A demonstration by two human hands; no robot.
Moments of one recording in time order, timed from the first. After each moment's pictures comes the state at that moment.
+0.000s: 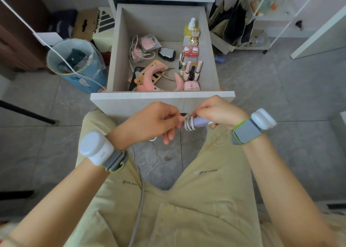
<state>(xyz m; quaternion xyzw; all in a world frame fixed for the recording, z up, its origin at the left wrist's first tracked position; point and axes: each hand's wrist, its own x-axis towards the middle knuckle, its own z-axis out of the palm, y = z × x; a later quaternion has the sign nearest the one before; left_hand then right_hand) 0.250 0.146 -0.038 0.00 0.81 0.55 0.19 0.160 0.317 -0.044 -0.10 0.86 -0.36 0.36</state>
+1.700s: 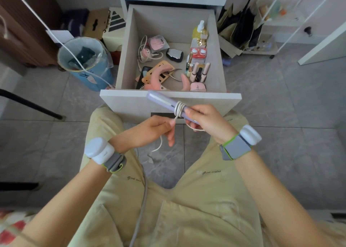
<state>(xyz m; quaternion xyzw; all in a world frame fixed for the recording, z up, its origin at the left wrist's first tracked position) 0.270 0.127 -0.086 0.05 0.77 0.61 0.19 0.190 0.298 -0.069 -0.12 0.80 -0.50 0.32</state>
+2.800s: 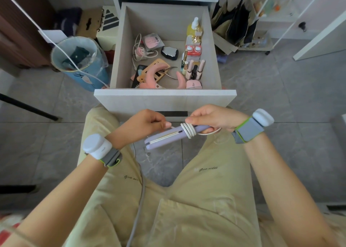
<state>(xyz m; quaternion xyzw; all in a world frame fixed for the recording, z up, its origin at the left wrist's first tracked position) 0.262 0.116 -0.093 0.01 0.85 0.51 0.15 0.163 0.326 -0.053 -0.25 0.74 -0.34 0.52</state>
